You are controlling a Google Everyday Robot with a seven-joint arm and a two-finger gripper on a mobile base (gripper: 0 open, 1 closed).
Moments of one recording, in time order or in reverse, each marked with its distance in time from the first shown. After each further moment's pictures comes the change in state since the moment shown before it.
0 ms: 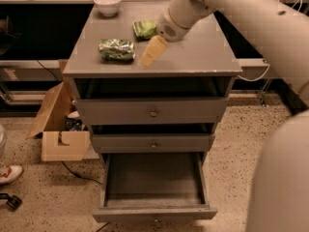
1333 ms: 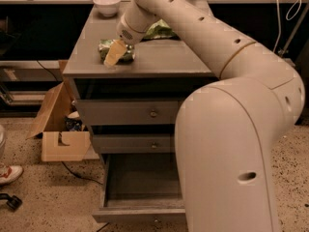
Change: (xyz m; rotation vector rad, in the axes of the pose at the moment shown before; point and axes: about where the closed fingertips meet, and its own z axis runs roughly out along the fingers) arm -0.083 0.003 0.113 -0.073 -0.017 -0.011
